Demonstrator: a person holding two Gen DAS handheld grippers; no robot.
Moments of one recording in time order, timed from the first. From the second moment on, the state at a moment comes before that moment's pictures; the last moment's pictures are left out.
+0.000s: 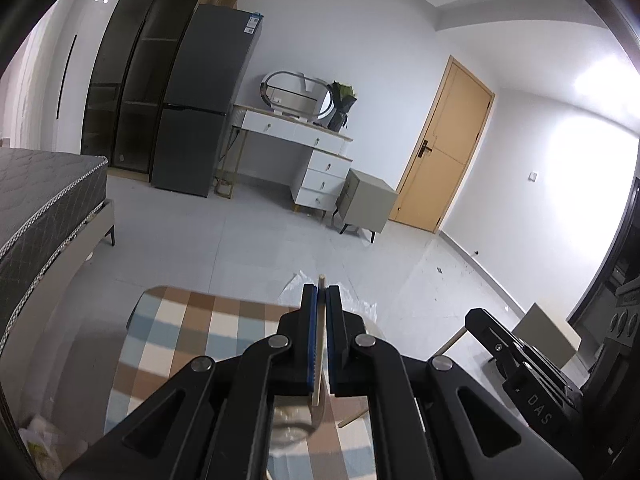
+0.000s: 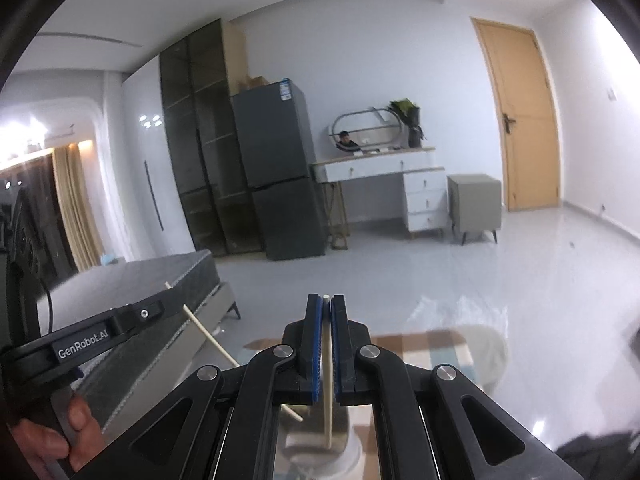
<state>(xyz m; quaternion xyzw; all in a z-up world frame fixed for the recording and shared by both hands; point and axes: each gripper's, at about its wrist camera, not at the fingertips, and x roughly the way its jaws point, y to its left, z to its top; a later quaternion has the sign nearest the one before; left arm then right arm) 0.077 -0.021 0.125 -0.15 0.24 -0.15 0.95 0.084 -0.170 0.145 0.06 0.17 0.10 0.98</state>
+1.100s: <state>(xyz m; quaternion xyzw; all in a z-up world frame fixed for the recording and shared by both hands) 0.159 0.000 0.044 -0.21 0.38 -0.16 0.88 0.178 -0.131 0.047 -0.03 0.32 0.18 0.93</state>
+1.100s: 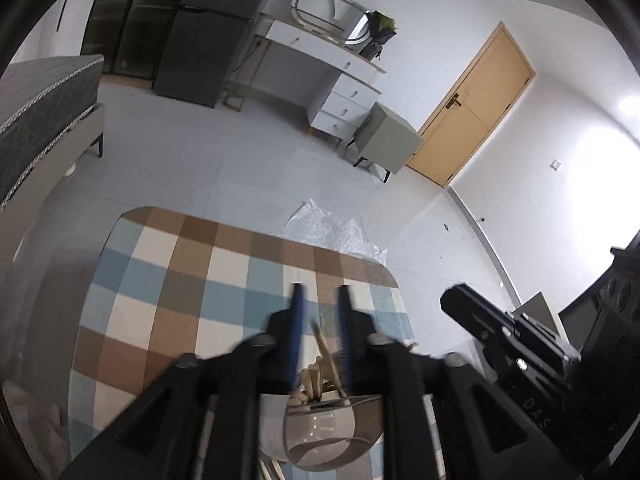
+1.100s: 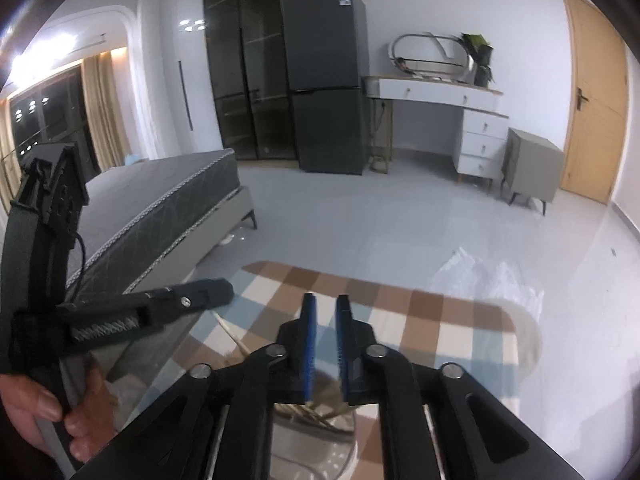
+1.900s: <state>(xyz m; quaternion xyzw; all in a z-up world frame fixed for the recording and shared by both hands) 0.076 0.008 0.079 -0.12 0.34 -0.06 0.93 0.081 -0.170 0.080 0.05 0.27 0.10 0.96</state>
